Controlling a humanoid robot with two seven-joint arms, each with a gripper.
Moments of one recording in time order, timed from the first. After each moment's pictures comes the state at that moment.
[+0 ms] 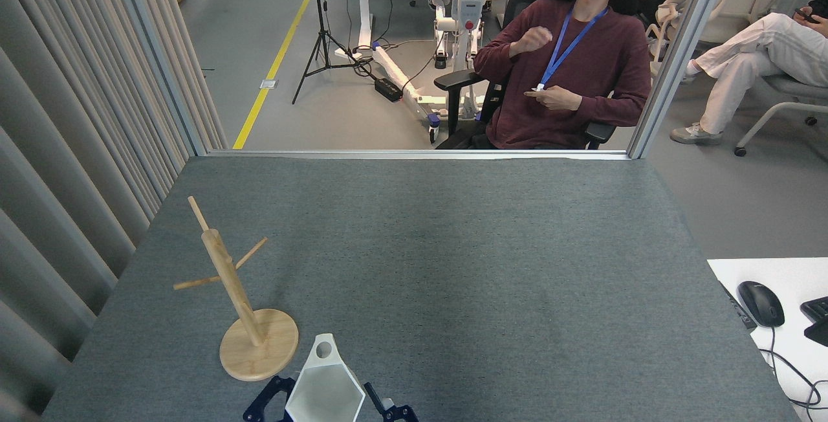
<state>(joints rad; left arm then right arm) 0.28 0.00 -0.11 -1.73 -1.91 -0.43 0.45 0.20 0.20 0.66 -1.45 1.95 0.12 -0.53</state>
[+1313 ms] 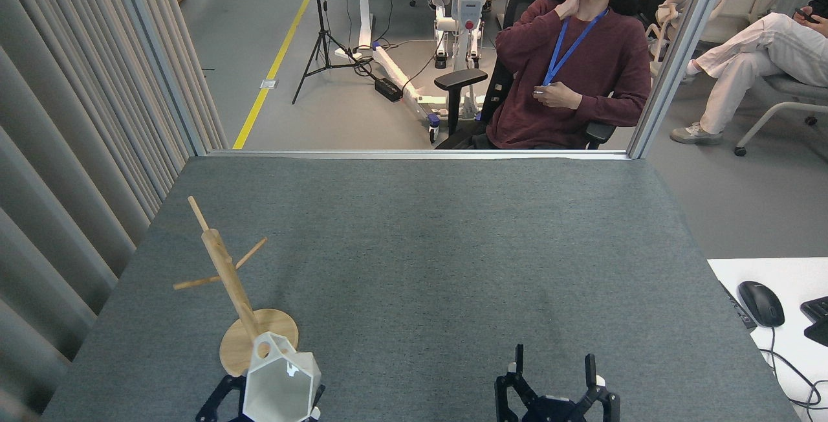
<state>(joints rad) 0.30 0.01 0.03 -1.73 -1.91 -0.36 0.46 0.22 0.14 0.22 -1.55 1.59 0.36 -0.47</state>
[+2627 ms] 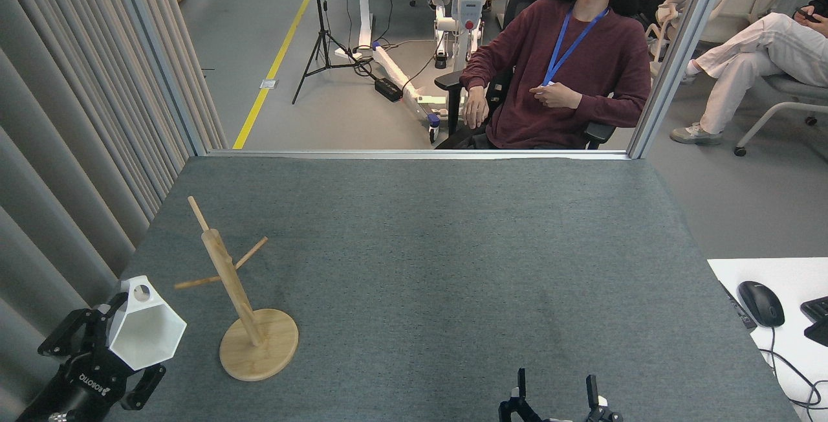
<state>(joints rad) 0.09 0.30 0.34 -1.57 -2.39 -0.29 0.53 0.27 0.12 0.20 -1.53 1.59 0.30 -0.47</state>
